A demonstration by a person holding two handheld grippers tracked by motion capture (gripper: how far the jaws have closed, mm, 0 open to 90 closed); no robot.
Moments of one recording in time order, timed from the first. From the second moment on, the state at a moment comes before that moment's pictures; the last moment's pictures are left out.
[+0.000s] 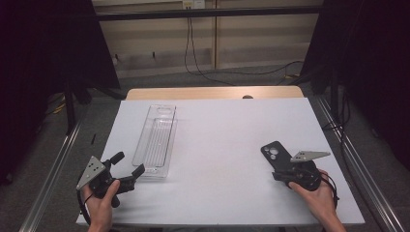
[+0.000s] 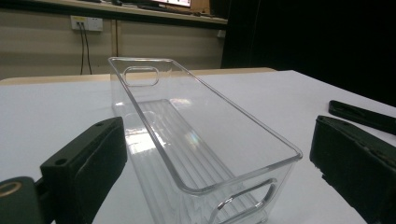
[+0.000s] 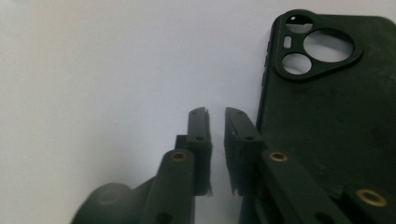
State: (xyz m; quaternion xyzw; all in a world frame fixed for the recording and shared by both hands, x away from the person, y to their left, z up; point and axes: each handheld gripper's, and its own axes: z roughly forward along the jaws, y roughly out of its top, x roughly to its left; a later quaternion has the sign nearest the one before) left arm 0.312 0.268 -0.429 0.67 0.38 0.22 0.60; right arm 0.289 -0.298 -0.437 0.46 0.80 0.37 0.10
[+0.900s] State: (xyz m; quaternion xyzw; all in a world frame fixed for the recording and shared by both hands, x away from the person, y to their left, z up) left arm 0.313 0.266 -0.430 0.68 0.38 0.22 0.59; right arm 0.295 -0.308 -0.418 0.49 0.77 0.39 0.12
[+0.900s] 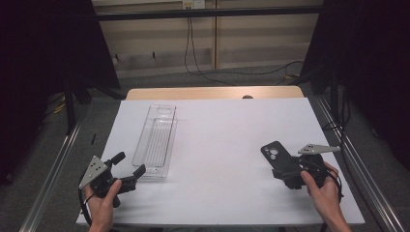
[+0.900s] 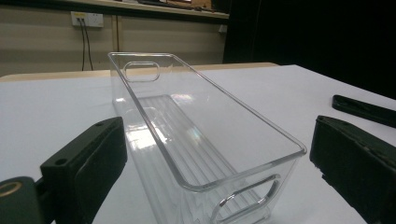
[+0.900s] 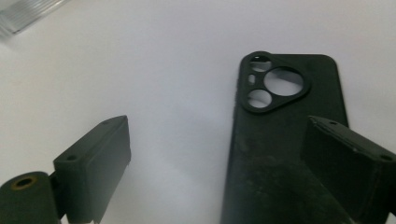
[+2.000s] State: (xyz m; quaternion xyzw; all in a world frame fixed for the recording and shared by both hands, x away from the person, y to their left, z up) left arm 0.315 0.265 -0.431 0.68 0.38 0.22 0.59; right arm 0.351 -0.319 -0.429 0.54 0.81 0.23 0.09
